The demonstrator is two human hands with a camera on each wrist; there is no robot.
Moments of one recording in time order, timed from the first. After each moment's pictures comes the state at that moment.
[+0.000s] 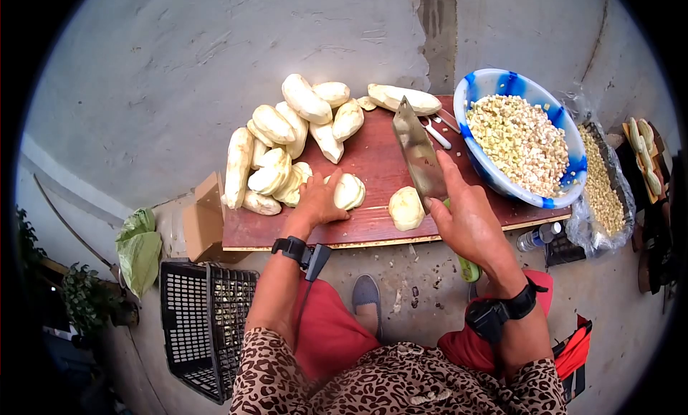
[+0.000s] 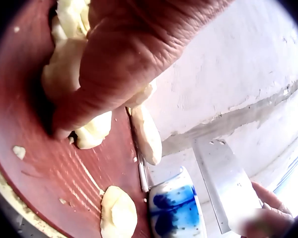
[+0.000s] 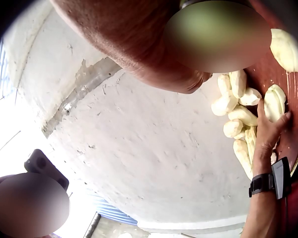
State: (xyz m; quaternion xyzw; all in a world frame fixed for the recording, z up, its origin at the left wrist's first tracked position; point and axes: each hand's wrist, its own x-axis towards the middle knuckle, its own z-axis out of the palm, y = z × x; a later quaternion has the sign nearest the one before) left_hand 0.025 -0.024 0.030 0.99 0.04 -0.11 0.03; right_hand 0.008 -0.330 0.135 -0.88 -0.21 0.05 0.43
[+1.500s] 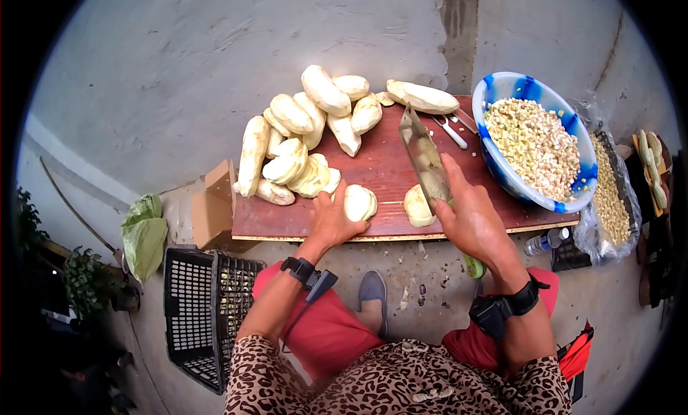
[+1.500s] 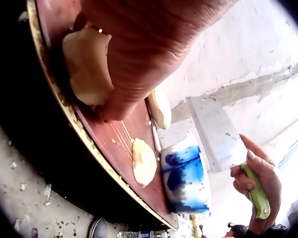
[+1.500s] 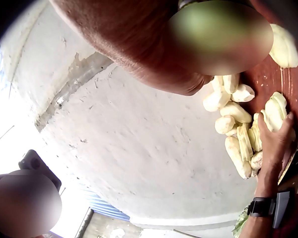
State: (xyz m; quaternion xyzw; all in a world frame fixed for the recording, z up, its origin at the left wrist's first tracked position) left_hand -0.032 -0.038 0.007 0.98 0.16 -0.04 0.15; right_hand 0.007 -0.313 0.123 -0.87 -0.25 0.05 0.42
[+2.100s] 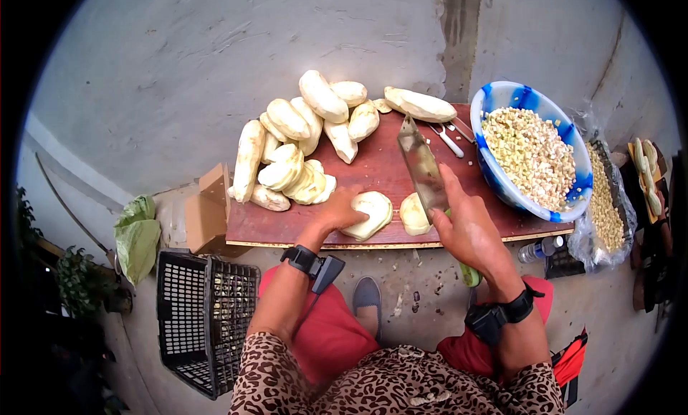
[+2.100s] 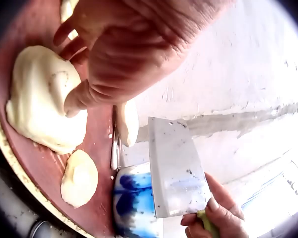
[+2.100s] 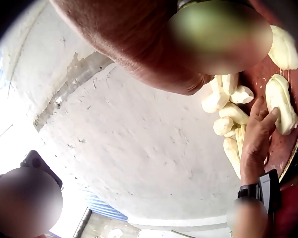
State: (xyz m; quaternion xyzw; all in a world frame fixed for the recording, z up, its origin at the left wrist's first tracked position) left_hand 0.021 -0.020 -0.002 0.96 0.03 -0.11 0.26; right_hand 0.009 -0.311 0.127 -0.88 -0.24 0.06 0.40
